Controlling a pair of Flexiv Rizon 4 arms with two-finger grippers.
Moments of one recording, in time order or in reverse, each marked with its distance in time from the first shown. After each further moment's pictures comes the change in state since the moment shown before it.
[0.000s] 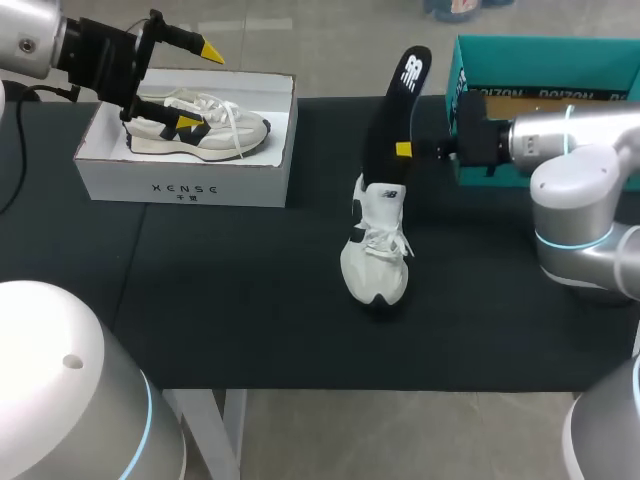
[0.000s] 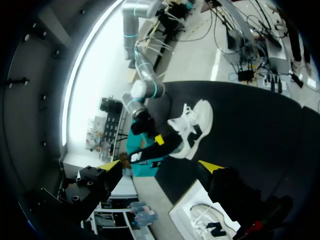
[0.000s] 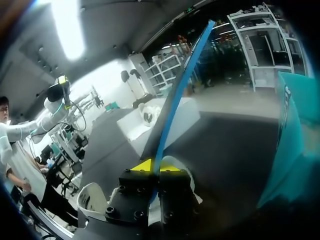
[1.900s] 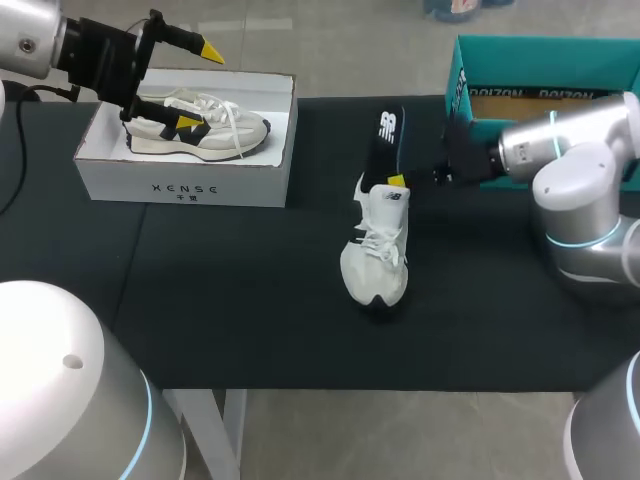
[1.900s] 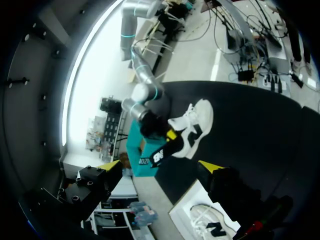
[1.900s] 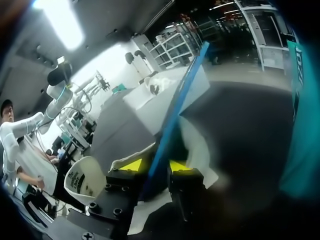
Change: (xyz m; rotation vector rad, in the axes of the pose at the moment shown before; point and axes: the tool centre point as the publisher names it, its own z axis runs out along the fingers) left arm 0.000 0.000 0.000 0.000 0.000 0.000; right arm 0.007 -0.056 0.011 0.197 0.093 0.054
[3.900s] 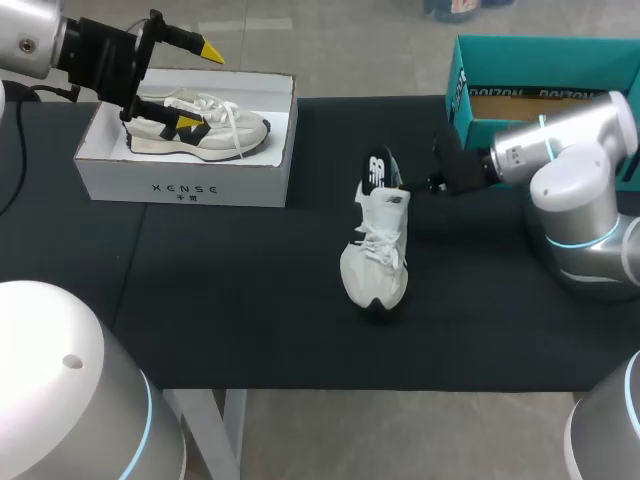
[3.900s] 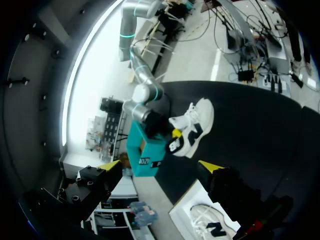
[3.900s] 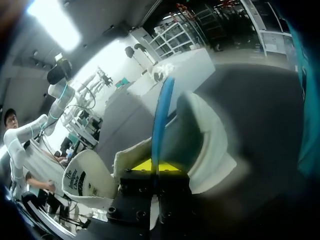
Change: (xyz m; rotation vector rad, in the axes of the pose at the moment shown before) left arm 0.000 0.000 0.000 0.000 0.000 0.000; right arm 0.017 -0.029 0.012 0.078 0.060 0.081
